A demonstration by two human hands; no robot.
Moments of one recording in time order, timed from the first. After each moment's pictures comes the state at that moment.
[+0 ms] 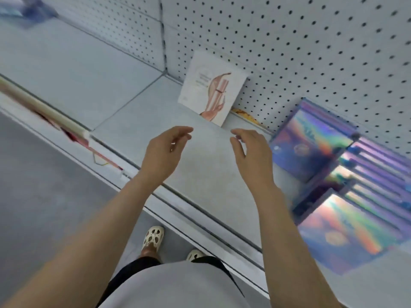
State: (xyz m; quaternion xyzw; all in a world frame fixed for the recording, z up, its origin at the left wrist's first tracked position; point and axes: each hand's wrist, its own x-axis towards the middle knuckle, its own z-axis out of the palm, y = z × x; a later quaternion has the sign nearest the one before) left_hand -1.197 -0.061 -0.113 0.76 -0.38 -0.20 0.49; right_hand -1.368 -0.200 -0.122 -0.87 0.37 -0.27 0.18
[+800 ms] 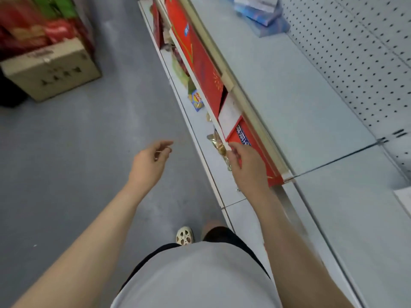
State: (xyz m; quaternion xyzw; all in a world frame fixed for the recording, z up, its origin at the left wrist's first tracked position) left_hand -0.878 0.324 -0.175 0.87 -0.02 -0.09 0.48; right_hand -0.949 0.084 -0.165 -0.93 0.11 -0.08 0.34
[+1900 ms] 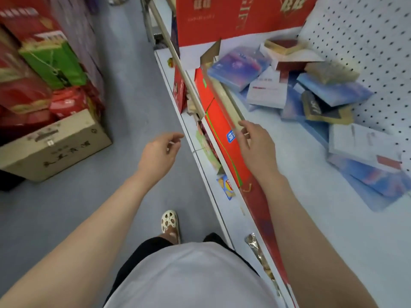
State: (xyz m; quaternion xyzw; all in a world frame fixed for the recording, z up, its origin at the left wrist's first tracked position) left_hand -0.163 0.350 -0.160 0.91 -0.11 -0.06 0.39; right_hand -0.209 0.105 -0.154 -0.94 0.10 -0.14 0.30
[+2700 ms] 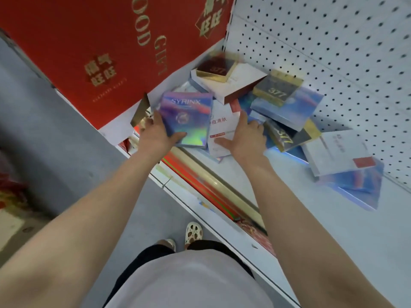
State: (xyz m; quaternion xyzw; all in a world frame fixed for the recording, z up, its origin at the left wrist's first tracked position) left_hand 0.128 0.164 -0.172 0.92 -0.27 -0.18 0.23; right_hand -0.036 0.009 -0.141 -0.87 0.47 0.02 0.14
